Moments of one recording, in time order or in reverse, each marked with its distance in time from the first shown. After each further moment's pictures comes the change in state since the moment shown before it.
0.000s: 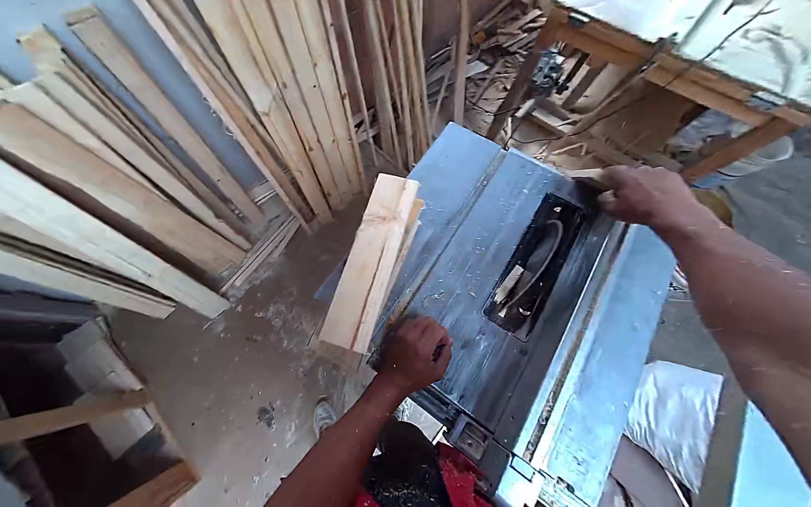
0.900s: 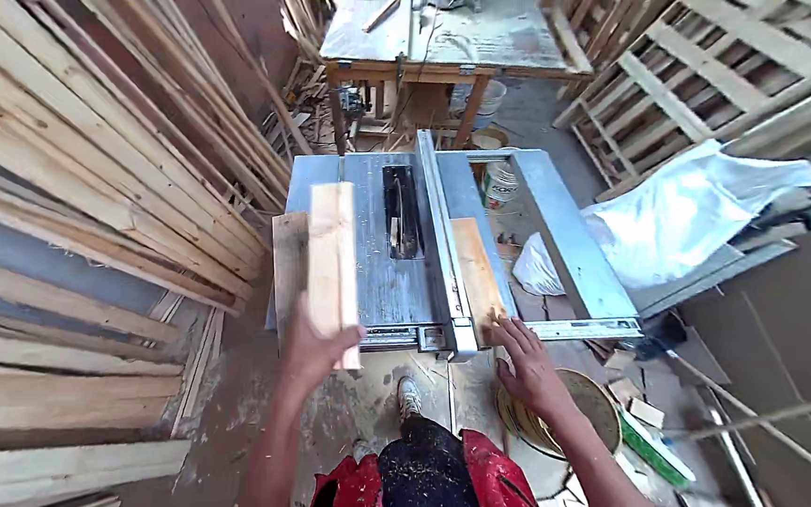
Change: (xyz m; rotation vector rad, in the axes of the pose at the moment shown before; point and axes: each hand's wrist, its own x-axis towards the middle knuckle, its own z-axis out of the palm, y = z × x) left_hand -0.010 0.063 -0.204 -0.214 -0.442 -0.492; right_hand -0.540 -0.227 0.168 0.414 0.365 0.328
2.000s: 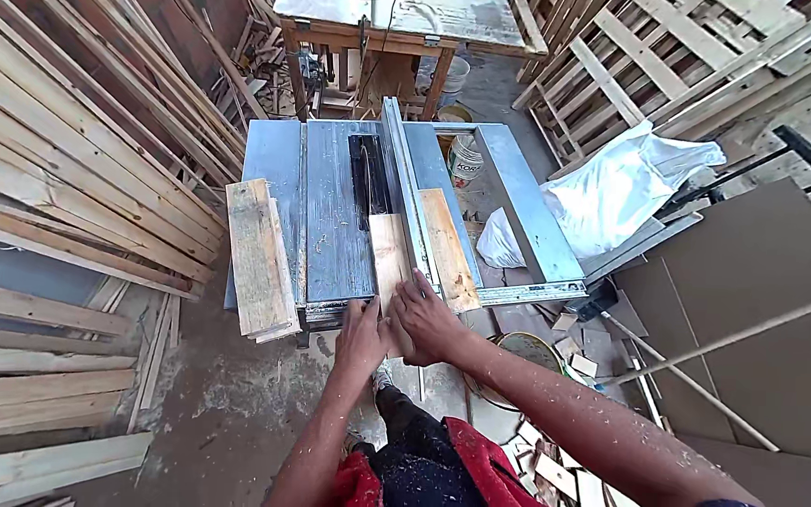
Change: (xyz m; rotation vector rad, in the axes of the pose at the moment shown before) left_hand -0.011 -0.045 0.154 0.449 -0.228 0.239; right_hand 0.088 -0.132 -0.008 -0.502 -0.627 -0.355
